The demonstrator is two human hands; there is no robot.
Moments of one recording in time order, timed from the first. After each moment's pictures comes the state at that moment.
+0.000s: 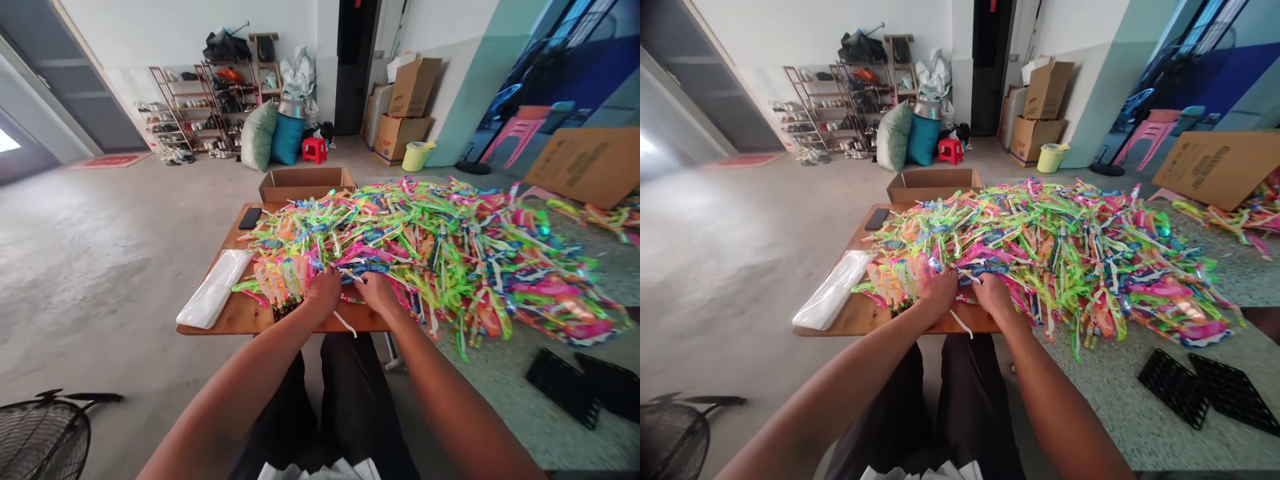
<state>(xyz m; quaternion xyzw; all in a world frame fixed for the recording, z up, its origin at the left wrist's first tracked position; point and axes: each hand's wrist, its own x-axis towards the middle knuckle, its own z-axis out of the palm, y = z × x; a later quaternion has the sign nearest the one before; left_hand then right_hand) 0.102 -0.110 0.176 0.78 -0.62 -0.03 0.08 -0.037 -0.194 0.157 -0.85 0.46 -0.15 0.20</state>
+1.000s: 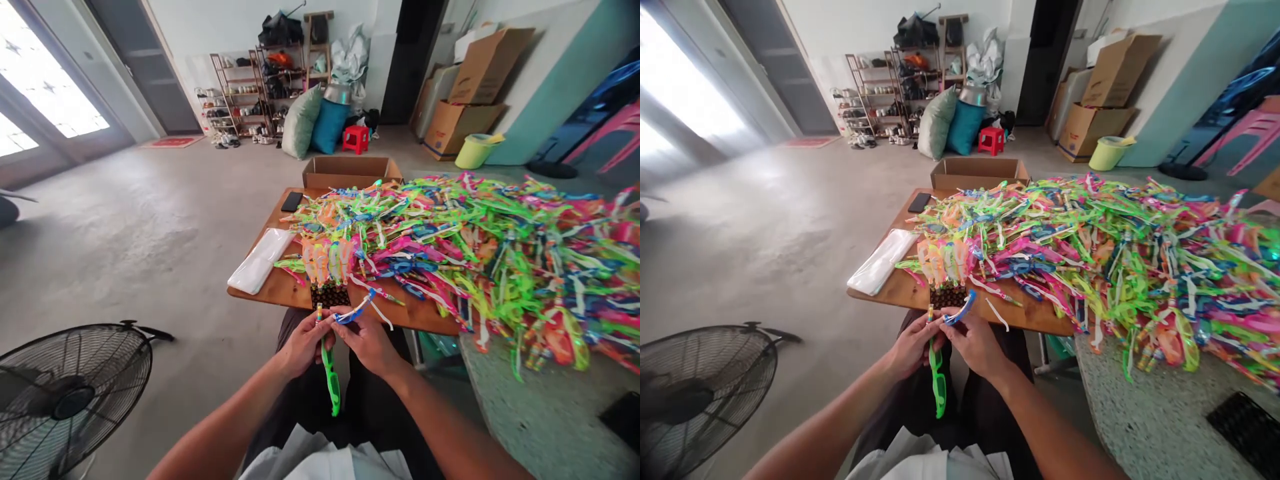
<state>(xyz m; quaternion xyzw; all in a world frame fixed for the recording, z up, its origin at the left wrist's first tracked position) 0.110 0.094 0.172 0.52 -0.21 -0.57 0.60 -0.018 -0.030 0.166 -0.76 0.18 -0.18 0.59</state>
